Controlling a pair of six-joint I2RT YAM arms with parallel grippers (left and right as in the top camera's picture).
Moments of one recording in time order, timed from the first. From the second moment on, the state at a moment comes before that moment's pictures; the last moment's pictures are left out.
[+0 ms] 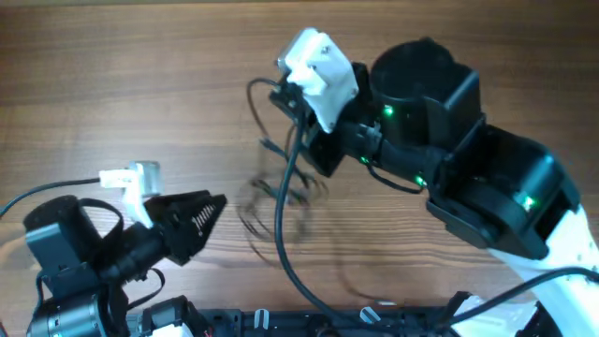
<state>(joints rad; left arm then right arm) 0.31 0.66 1.01 -1.11 1.02 -0.11 0.85 1.46 2.02 -0.94 -0.10 -0.13</state>
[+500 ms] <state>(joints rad) -0.01 0.98 0.95 -0.80 0.96 0.01 0.85 1.45 2.02 -0.85 -0.10 -0.13</state>
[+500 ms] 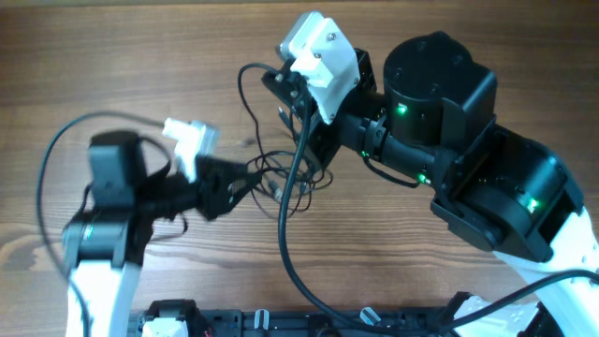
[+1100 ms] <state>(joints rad) -0.35 1.55 0.94 -0.16 0.90 -0.26 0.85 1.39 2.02 -0.97 -0.21 -0.13</state>
